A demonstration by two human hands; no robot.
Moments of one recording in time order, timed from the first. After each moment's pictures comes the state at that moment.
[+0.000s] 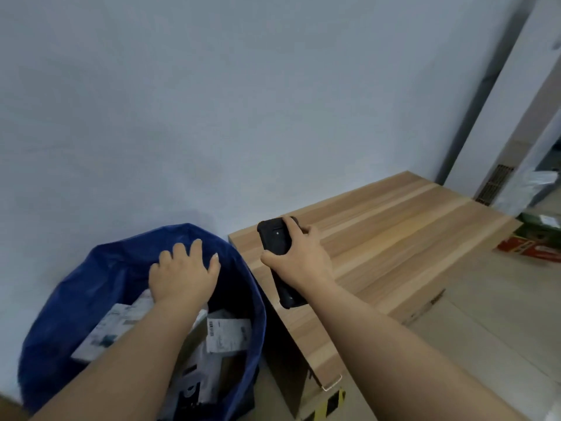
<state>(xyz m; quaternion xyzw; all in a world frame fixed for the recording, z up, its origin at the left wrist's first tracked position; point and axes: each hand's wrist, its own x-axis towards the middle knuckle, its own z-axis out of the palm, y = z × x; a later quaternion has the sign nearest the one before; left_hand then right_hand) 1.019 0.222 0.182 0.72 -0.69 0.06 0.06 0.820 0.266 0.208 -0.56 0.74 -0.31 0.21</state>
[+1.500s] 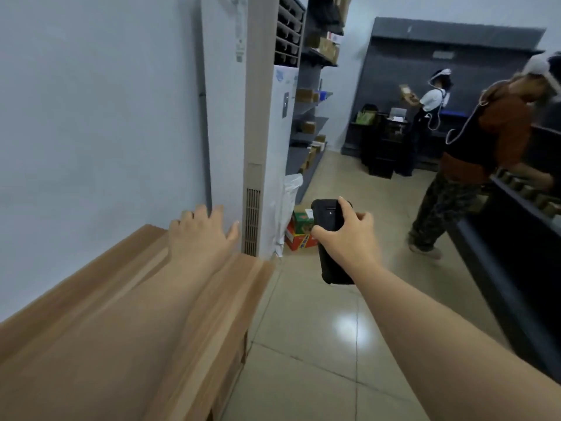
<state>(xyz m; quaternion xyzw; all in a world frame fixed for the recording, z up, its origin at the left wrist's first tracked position) 0.054 0.073 0.238 0.33 -0.93 0.02 0.17 -0.072 0.282 0.260 -0.16 0.91 -0.38 -0.02</state>
